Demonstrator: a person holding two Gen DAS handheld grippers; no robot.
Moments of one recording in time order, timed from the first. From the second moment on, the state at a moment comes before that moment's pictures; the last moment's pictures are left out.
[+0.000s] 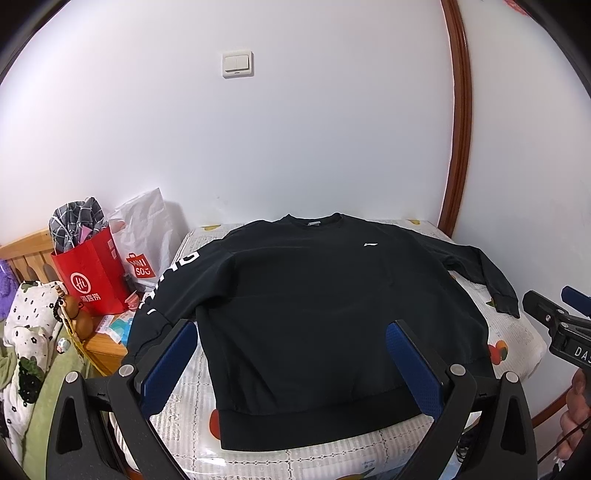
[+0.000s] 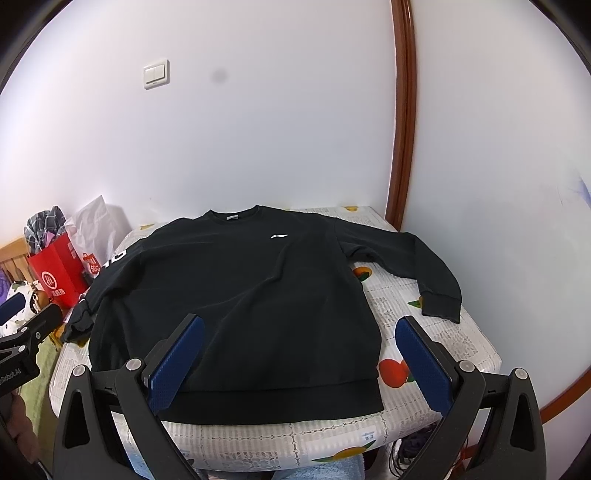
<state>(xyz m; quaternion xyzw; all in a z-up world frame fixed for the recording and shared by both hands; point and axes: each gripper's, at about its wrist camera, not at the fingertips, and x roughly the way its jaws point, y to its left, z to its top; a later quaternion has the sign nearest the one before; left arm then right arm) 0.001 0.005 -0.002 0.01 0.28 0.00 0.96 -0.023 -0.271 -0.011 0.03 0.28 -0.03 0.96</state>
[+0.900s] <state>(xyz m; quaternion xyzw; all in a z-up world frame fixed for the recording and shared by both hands) -0.004 0.008 0.001 0.00 0.28 0.00 0.96 -0.026 -0.263 -0.012 0.03 0.28 -0.02 0.96</state>
